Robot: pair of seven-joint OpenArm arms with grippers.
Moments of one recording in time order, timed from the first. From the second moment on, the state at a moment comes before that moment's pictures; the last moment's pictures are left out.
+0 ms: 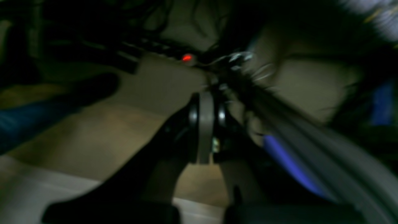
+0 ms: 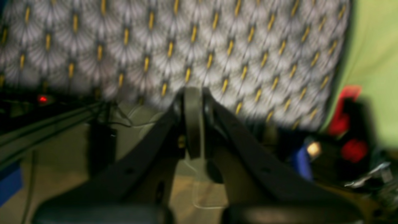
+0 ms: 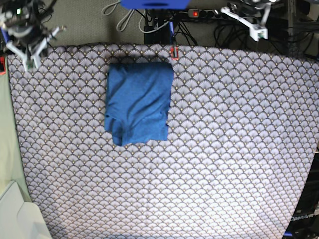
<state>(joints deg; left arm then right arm) 46.9 -15.4 -1.0 110.3 -23.6 15.8 44.1 -35.5 2.4 37.7 115.5 6.2 39.7 -44.5</state>
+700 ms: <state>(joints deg) 32.4 -6.0 18.9 51.4 -16.6 15.4 10.7 -22.2 13.5 31.8 17.7 6.7 39.0 8.5</state>
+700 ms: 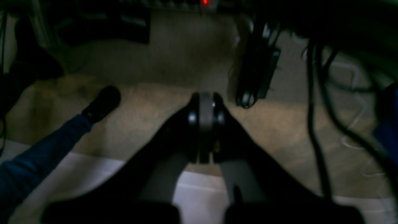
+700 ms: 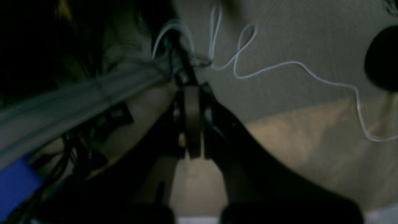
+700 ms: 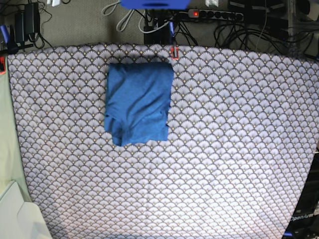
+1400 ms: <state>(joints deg) 10.3 -2.5 20.5 9.2 -21.5 15.7 -5.0 -16.1 7.0 -7.4 13.2 6.7 -7.7 17.0</state>
